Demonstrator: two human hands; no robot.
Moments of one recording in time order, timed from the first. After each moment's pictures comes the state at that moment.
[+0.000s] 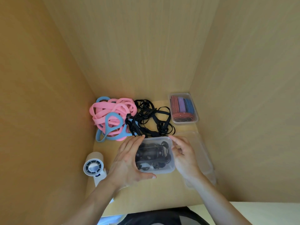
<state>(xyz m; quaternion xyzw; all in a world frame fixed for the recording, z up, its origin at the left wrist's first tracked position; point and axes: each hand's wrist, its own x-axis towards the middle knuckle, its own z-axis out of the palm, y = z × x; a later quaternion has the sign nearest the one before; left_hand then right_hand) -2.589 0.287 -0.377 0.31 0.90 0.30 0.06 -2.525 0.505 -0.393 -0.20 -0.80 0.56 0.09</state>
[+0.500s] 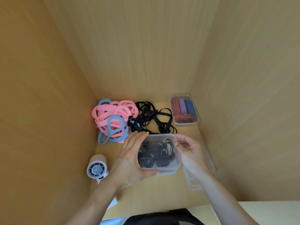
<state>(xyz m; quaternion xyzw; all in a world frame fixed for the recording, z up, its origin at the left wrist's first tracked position) -2.594 0.291 -0.352 0.34 0.88 0.34 0.03 -2.529 0.508 -0.358 -0.26 -0.69 0.67 0.09</state>
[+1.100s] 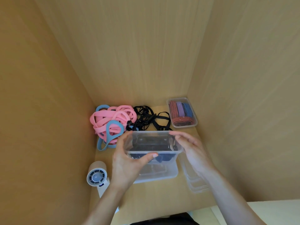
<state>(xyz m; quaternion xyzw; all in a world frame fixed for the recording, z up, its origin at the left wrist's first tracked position) -2.588 0.302 -0.333 0.11 0.78 0.62 0.02 -2.532 0.513 -0.327 -0.20 -0.70 0.69 0.06</state>
